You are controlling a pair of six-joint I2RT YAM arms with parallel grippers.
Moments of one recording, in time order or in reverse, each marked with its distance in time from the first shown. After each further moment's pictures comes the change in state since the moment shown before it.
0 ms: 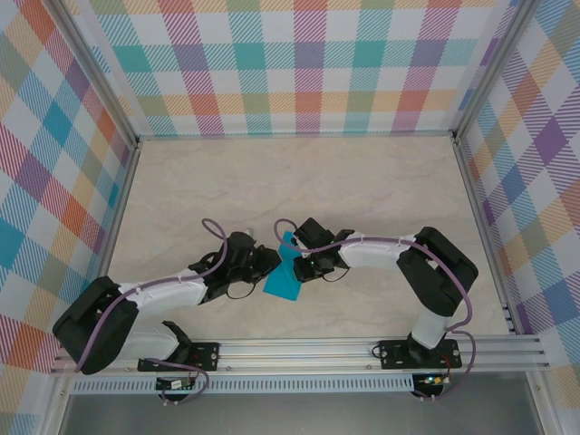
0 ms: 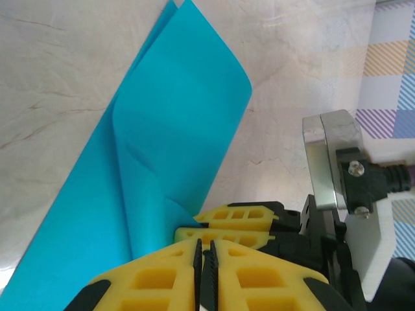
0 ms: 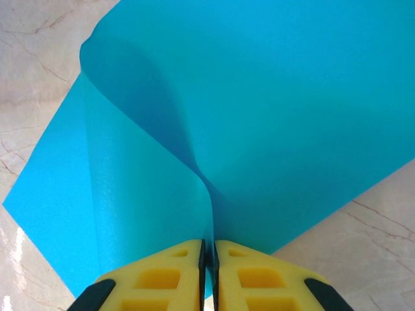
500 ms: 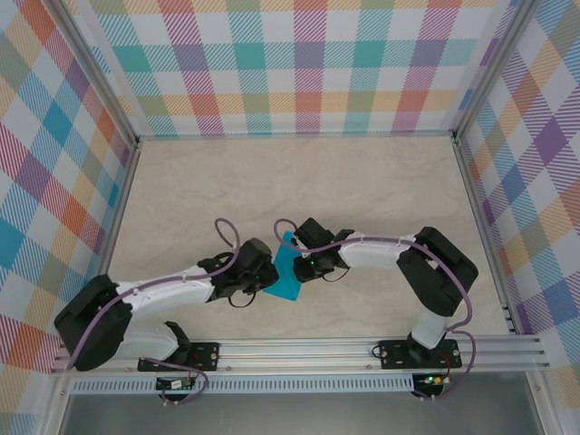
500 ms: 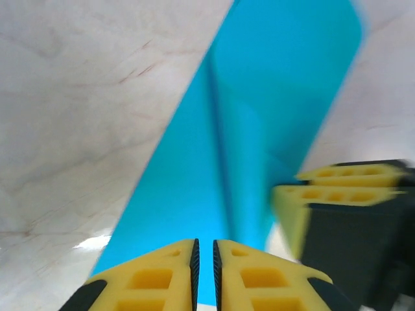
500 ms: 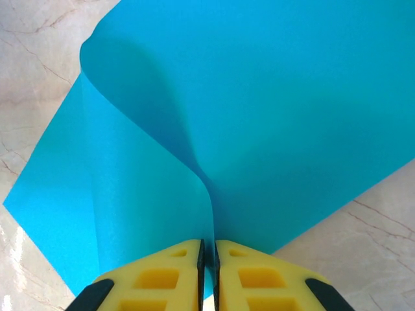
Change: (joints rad) left arm -0.108 -0.059 0.085 -0.386 -0.176 0.063; right arm 0.000 0.000 0.002 -0.004 0.000 0.000
